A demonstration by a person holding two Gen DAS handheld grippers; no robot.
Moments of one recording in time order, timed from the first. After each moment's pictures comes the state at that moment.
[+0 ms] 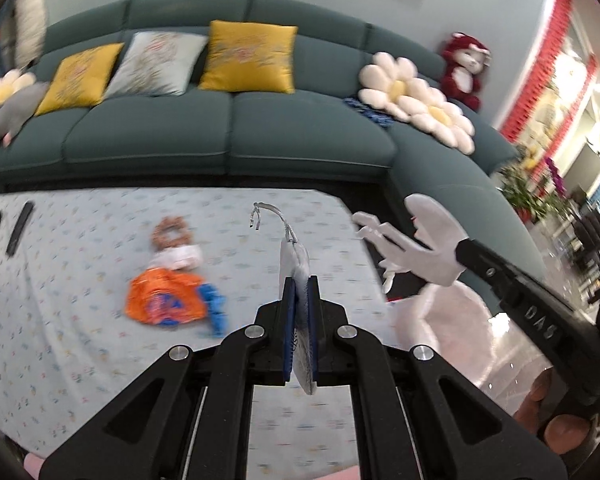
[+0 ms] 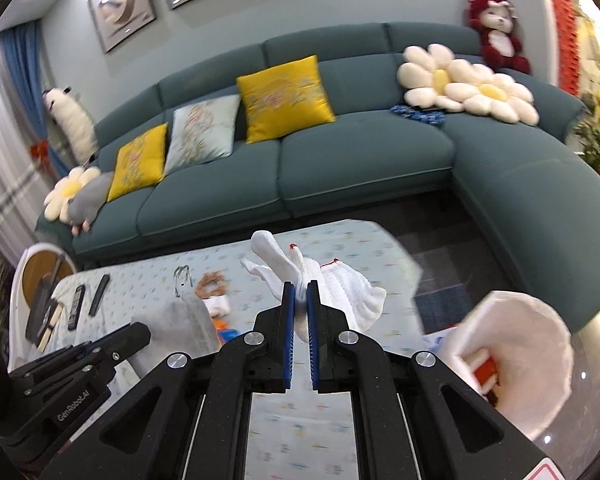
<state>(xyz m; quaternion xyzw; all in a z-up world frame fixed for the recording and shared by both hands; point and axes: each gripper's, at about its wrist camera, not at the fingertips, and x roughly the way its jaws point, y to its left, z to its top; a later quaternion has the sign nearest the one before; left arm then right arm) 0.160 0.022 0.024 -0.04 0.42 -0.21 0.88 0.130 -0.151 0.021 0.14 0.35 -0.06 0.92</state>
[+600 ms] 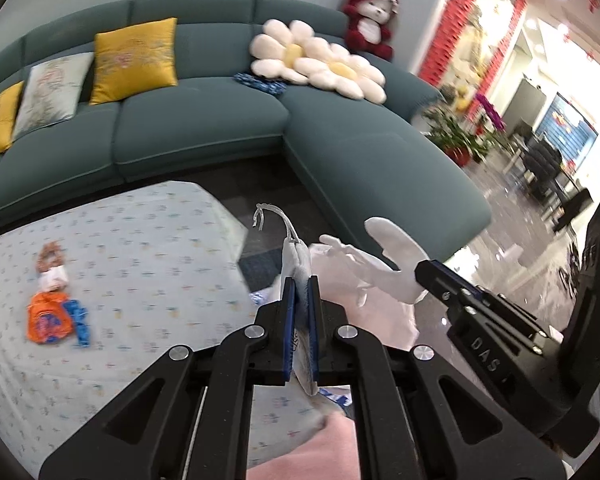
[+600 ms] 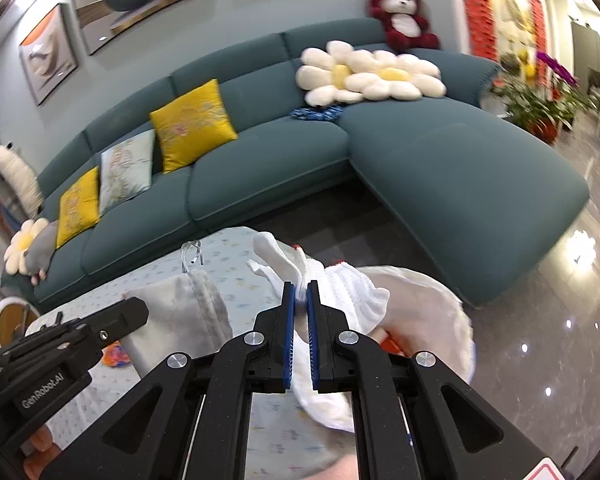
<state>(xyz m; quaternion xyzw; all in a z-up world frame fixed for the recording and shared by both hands) 0.105 -0.169 0.020 0.03 0.43 -0.33 0.84 0.031 -0.306 -0.005 0.20 0.34 -0.17 0.90</state>
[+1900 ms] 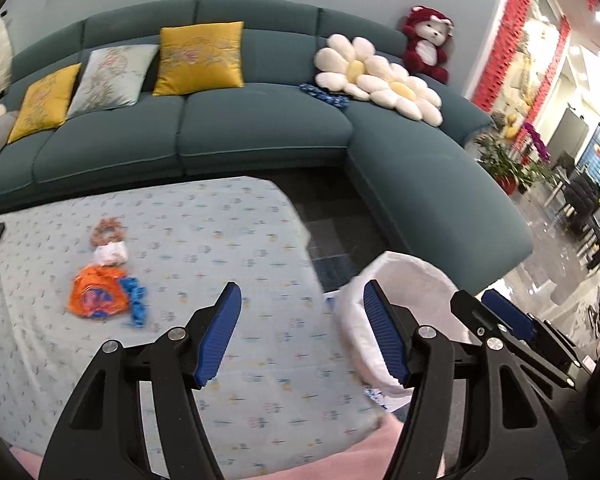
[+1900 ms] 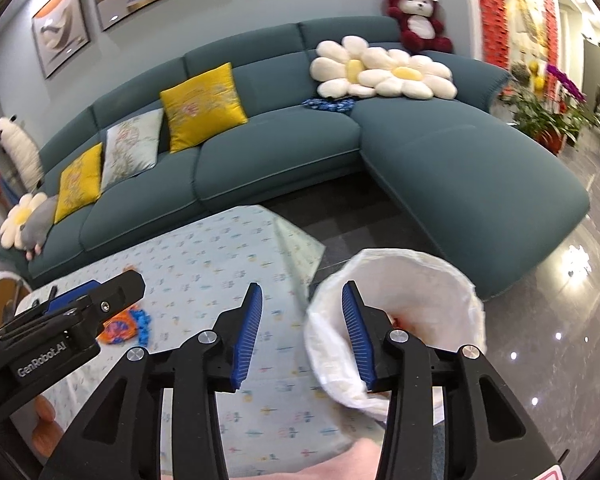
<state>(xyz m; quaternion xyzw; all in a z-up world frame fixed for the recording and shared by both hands) 0.120 -0.081 0.006 0.00 0.42 -0.23 0.88 0.048 -0.230 -0.012 0.15 0.36 -0.14 0.91</state>
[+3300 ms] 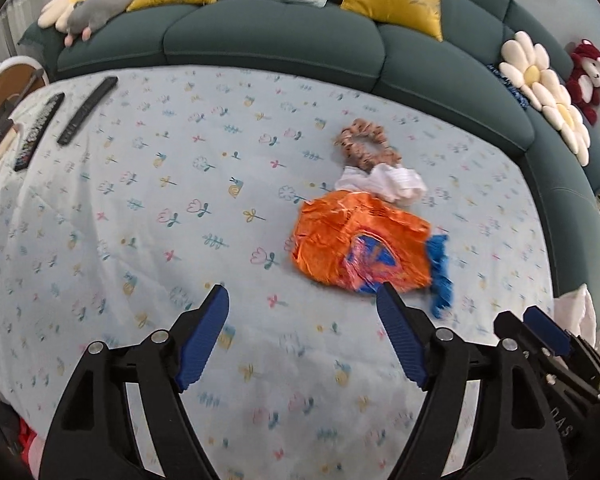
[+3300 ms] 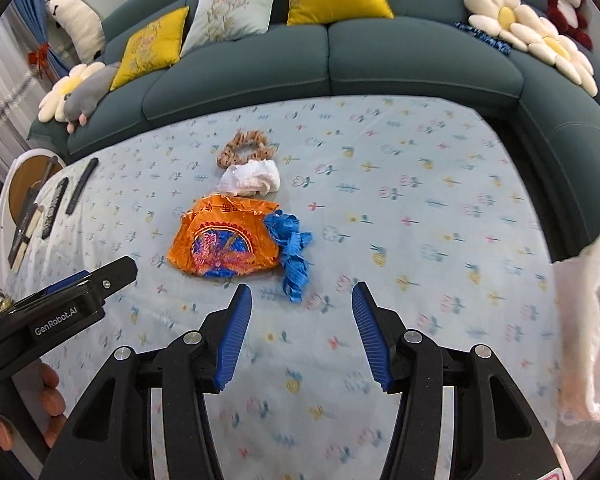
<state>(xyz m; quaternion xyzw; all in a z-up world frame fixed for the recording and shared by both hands) 0.252 0.197 -0.147 -0.07 0.54 -0.02 0.84 0.226 0.012 -0.148 0.08 0.51 0.01 0.85</state>
